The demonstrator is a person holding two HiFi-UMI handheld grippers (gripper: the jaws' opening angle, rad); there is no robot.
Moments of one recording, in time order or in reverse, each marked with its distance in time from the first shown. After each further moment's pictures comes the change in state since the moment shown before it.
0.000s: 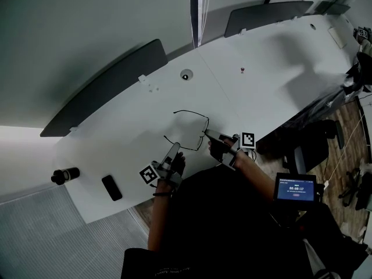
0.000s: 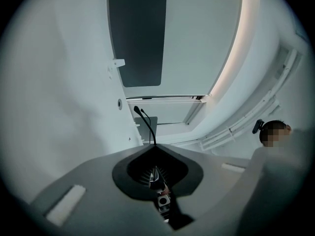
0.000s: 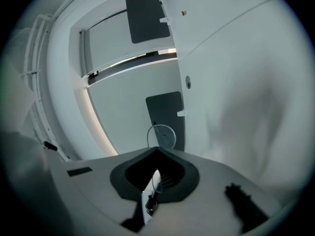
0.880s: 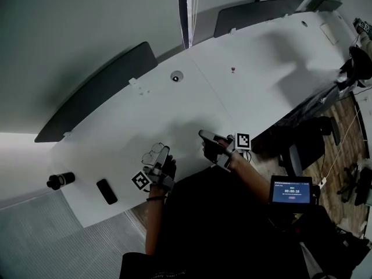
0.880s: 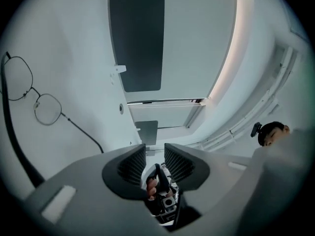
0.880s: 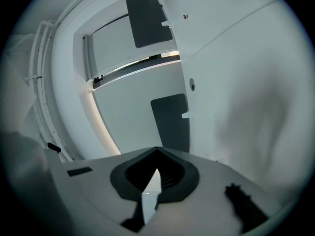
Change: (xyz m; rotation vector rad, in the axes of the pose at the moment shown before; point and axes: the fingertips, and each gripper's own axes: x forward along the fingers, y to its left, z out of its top) left arm -0.008 0.008 0.003 0.014 -0.050 -0.014; right arm -0.009 0.010 0.006 0.014 -0.030 0.056
